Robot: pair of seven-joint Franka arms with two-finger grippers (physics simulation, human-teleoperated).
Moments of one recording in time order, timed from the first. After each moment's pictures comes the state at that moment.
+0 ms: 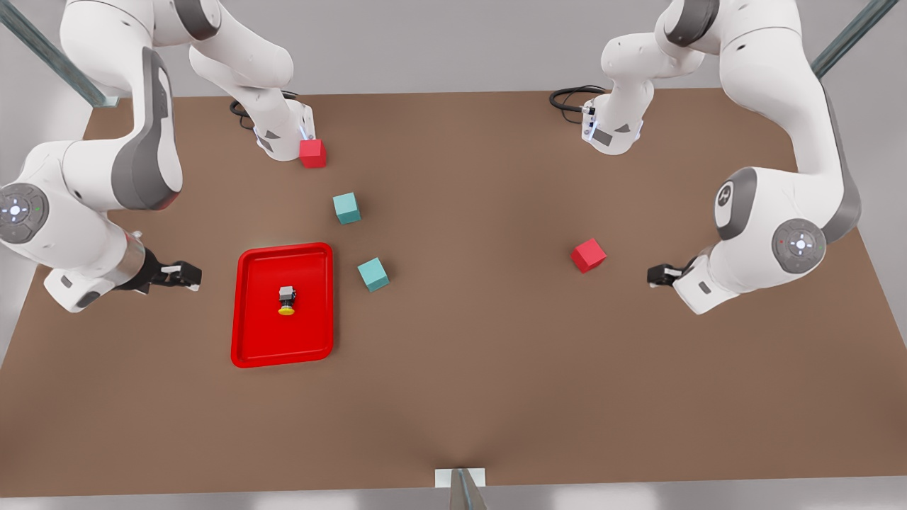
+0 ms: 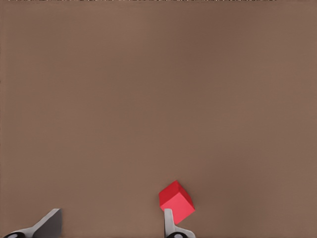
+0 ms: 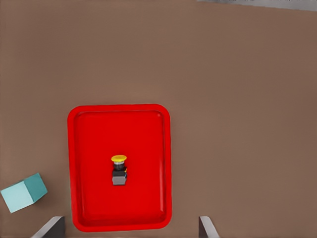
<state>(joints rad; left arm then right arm) 0.07 0.39 -0.25 -1.36 0.07 1.58 0.02 -0.17 0.28 0.25 -1.35 -0.11 1.57 0.00</state>
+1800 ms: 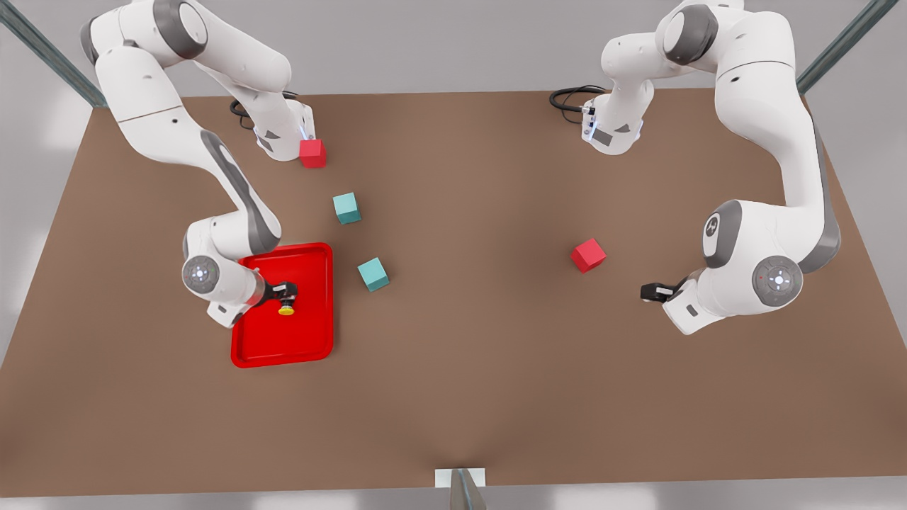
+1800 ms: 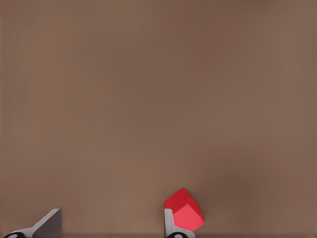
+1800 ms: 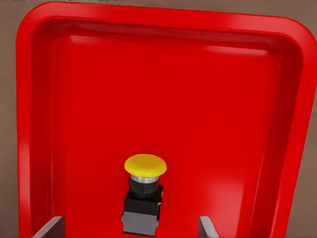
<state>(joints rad) 0.07 0.48 -0.25 -1.34 0.09 1.61 0.03 -0.39 0.44 0.51 -2.03 -0.20 2.27 0.06</state>
